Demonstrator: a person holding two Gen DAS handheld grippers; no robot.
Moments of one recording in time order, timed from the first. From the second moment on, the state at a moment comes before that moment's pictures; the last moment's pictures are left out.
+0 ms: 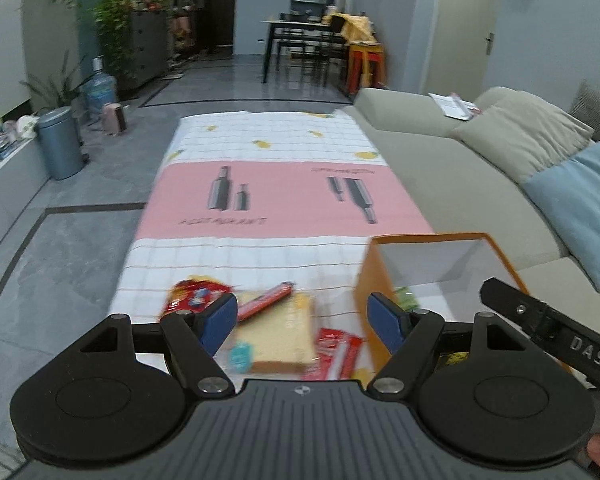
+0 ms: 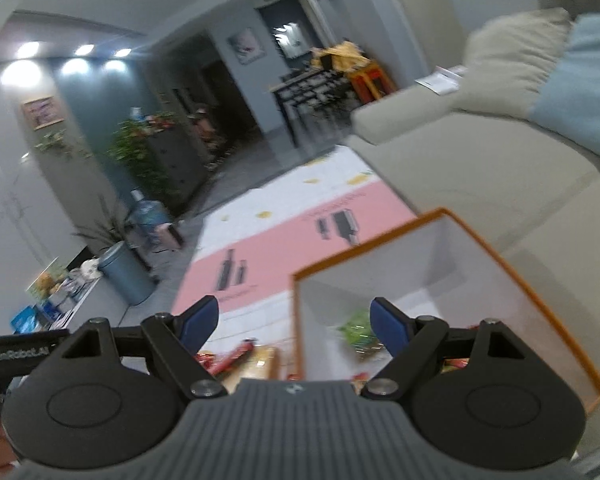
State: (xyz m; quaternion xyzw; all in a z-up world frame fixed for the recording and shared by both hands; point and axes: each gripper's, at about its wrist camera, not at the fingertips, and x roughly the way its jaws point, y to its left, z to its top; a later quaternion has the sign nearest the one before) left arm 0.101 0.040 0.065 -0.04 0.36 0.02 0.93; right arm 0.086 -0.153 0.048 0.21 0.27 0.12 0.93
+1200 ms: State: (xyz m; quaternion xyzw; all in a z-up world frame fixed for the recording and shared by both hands) left arm 0.144 0.203 -0.034 -0.19 0.44 0.18 0.86; right arm 0.223 0.053 -0.072 0.16 0.42 0.03 0.89
